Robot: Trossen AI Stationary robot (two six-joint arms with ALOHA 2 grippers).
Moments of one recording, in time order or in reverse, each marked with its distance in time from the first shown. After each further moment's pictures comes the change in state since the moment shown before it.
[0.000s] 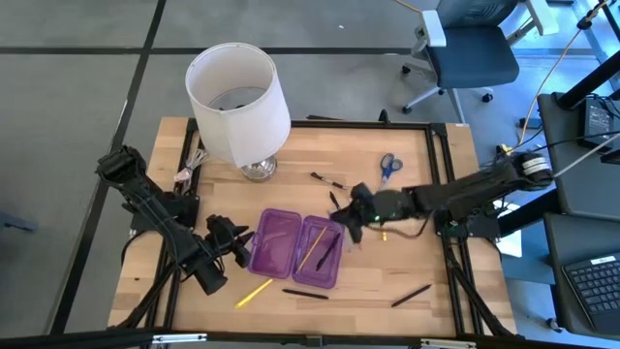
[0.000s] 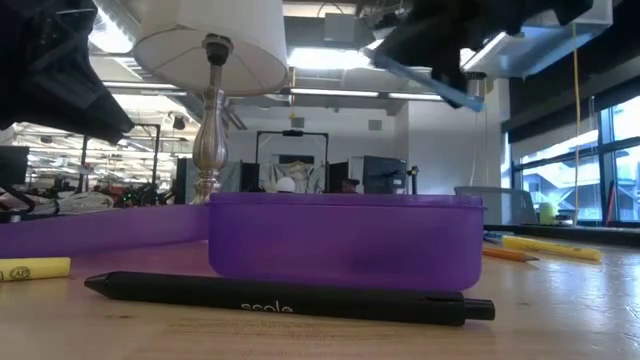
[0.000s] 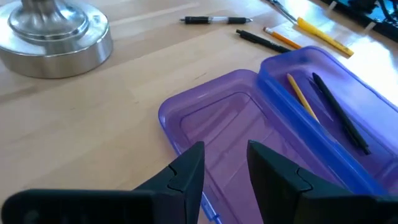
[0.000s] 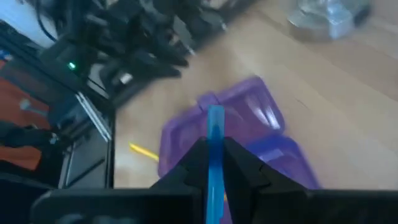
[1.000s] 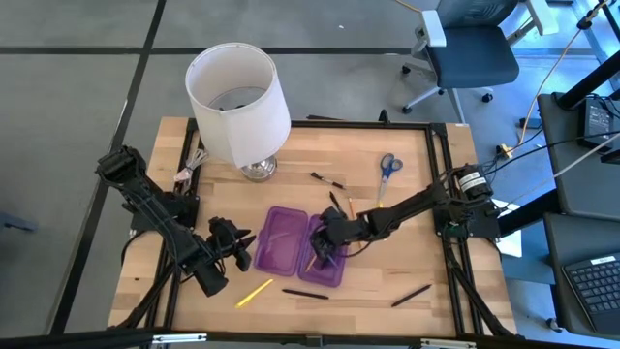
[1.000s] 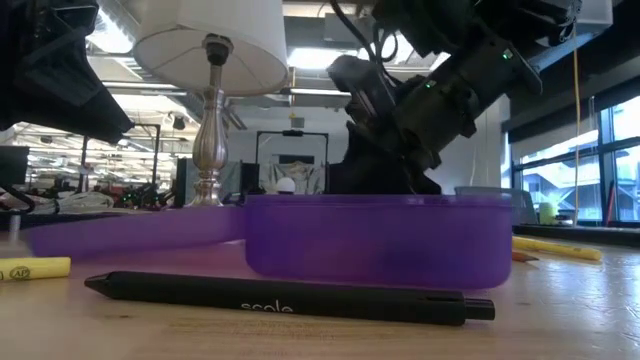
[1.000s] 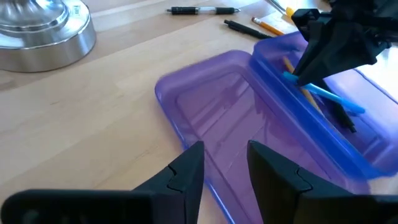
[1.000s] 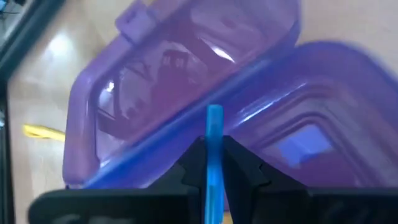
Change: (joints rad) left arm 0.001 0.000 0.000 0.067 0.027 0.067; right arm 0.022 0.527 0.167 0.021 0.011 0.241
